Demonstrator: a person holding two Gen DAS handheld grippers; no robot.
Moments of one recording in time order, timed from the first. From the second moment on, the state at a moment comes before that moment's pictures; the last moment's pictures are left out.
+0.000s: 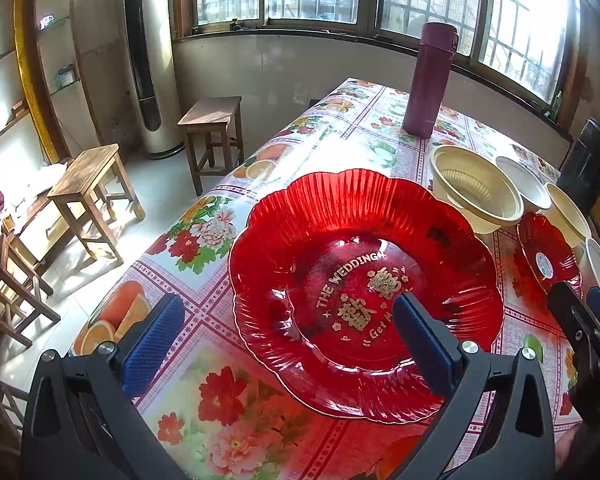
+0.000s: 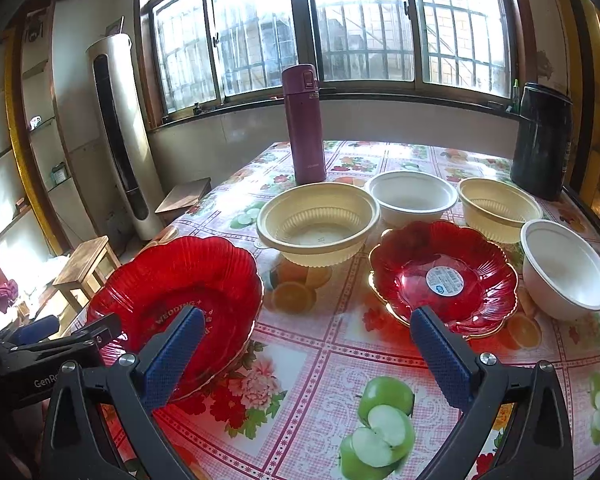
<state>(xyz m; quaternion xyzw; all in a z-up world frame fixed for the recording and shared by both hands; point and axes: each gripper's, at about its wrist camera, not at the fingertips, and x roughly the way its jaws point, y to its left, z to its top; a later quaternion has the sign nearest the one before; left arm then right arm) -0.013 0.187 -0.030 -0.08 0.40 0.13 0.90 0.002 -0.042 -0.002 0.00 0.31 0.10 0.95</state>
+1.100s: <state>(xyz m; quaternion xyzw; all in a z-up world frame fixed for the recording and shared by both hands) 0.027 0.202 -0.070 -0.10 0.49 0.15 0.85 0.076 0.002 -0.053 -0.01 0.42 0.07 0.91</state>
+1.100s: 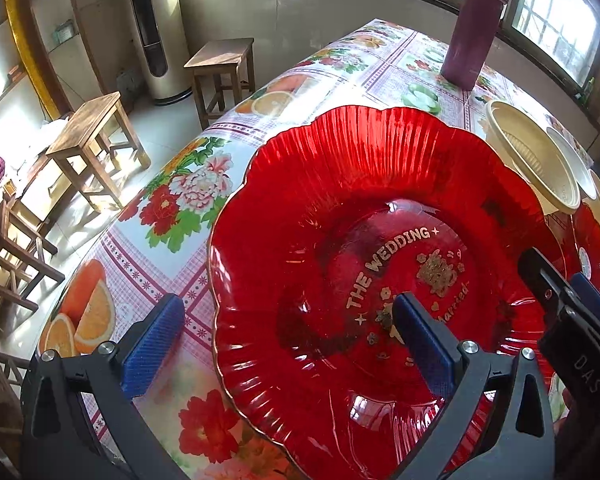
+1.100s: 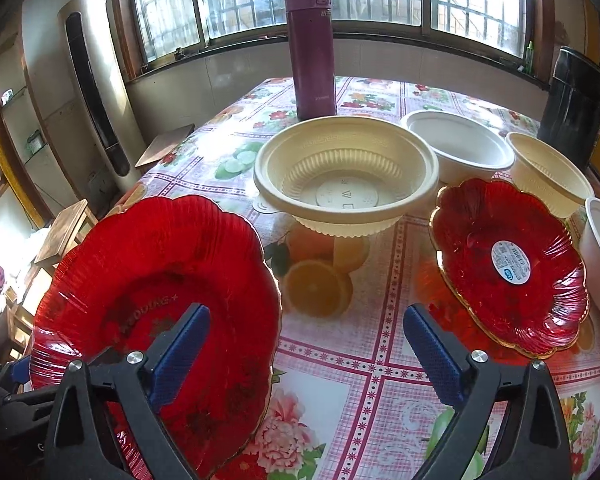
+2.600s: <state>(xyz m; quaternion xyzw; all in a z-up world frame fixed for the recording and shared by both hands) -0.038 0.230 -0.057 -0.06 0.47 0.21 0.85 0.026 0.032 -0.052 0.01 0.45 0.19 0.87</state>
